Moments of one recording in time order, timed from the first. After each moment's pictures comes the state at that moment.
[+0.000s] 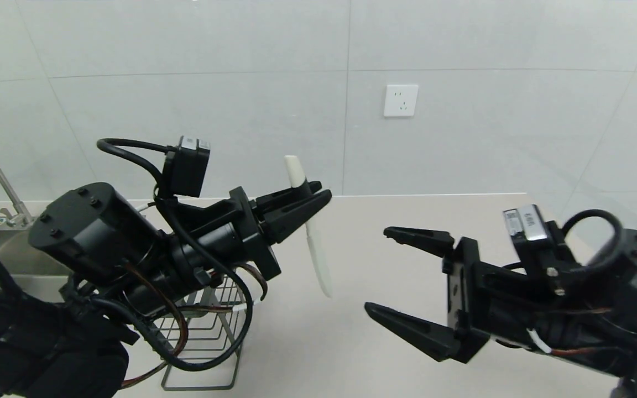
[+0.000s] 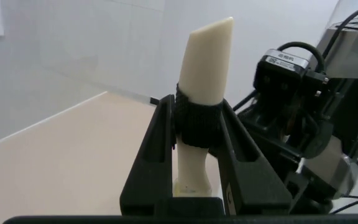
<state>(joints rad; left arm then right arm) -0.62 1.78 -0.54 -1.57 -0.50 -0.25 0.66 1.76 -0.30 -1.56 0.55 0.00</state>
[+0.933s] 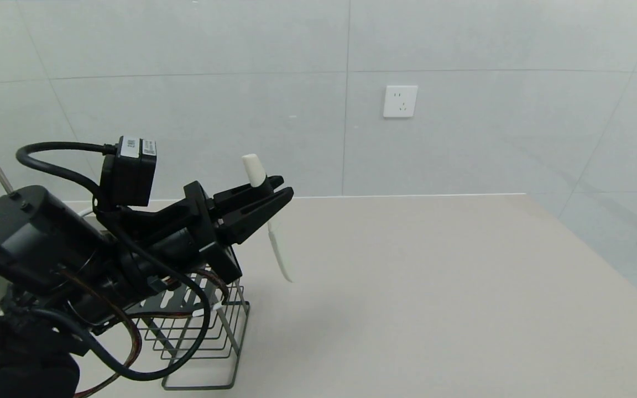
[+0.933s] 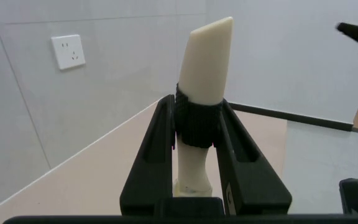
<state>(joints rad) -0.55 1.67 -0.44 -1.57 -0.52 -0.11 -0.05 0.42 -0.01 -0.85 0.58 -0.01</state>
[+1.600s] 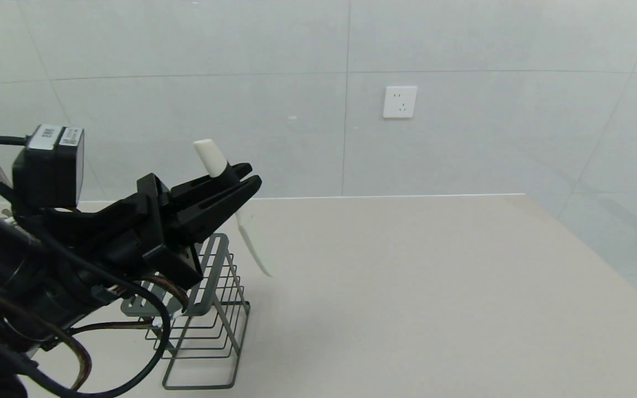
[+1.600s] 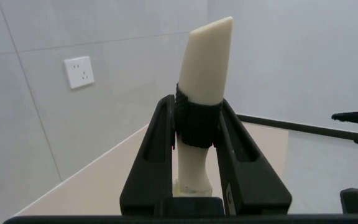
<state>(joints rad) -0.50 1.55 -0.38 -1.57 -0.52 -0.11 0.00 0.01 0.00 -0.04 0.19 -0.01</state>
